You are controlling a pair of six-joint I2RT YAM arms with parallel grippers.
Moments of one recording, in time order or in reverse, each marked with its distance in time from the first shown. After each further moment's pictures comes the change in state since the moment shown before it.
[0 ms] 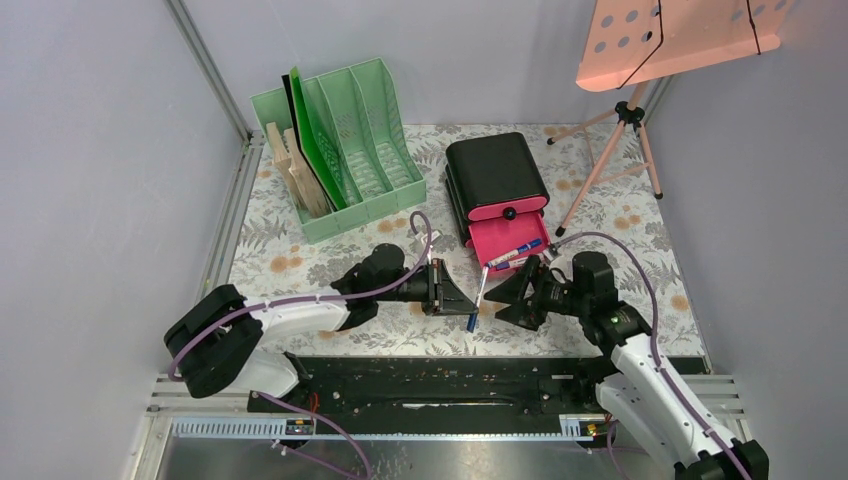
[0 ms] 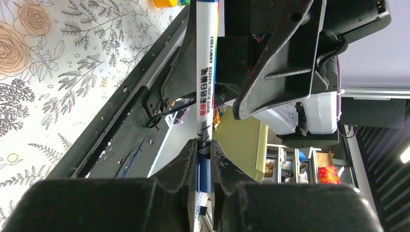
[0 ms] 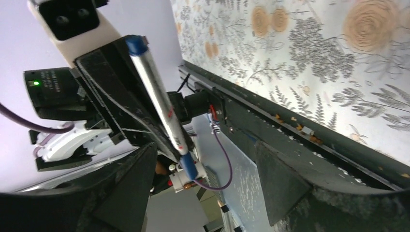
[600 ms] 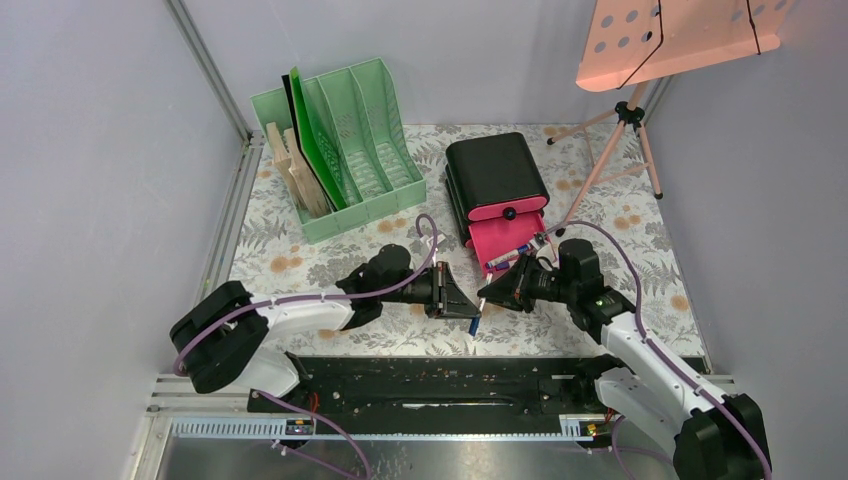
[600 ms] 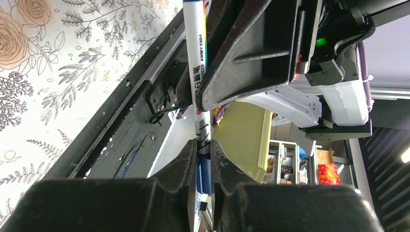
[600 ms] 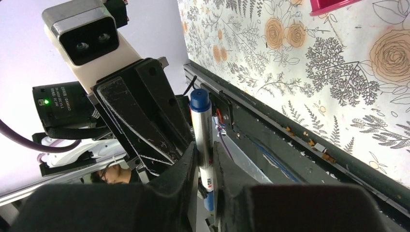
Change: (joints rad) left arm -0.031 0.033 0.020 -0.026 0.003 0.004; right arm 0.076 0.206 0.030 0.238 0.004 0.069
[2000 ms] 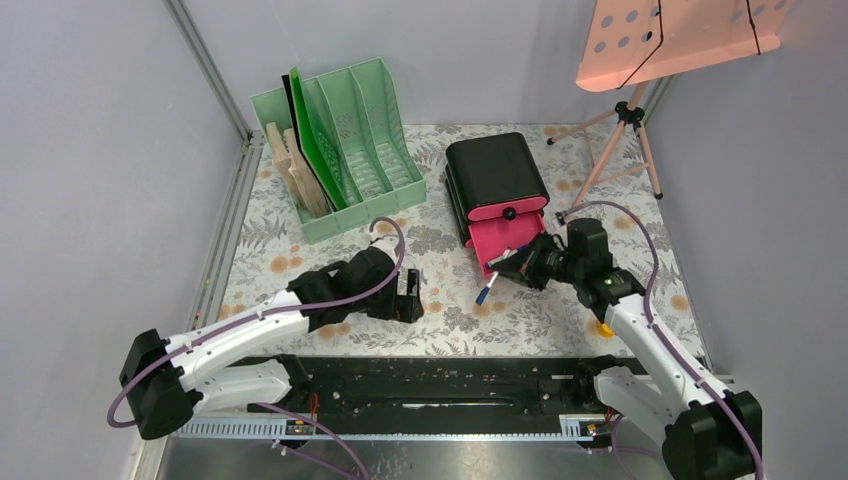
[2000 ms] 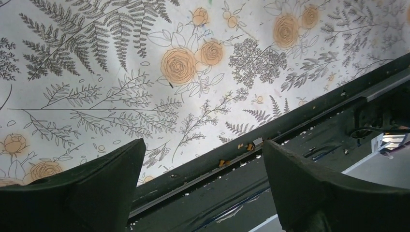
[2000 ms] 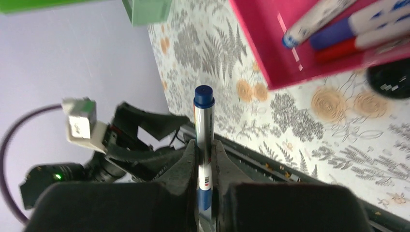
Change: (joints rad) left arm -0.002 -0.349 0.167 -1.100 -0.665 0.547; right arm -0.070 0.063 0.174 -0.207 0.198 -0.124
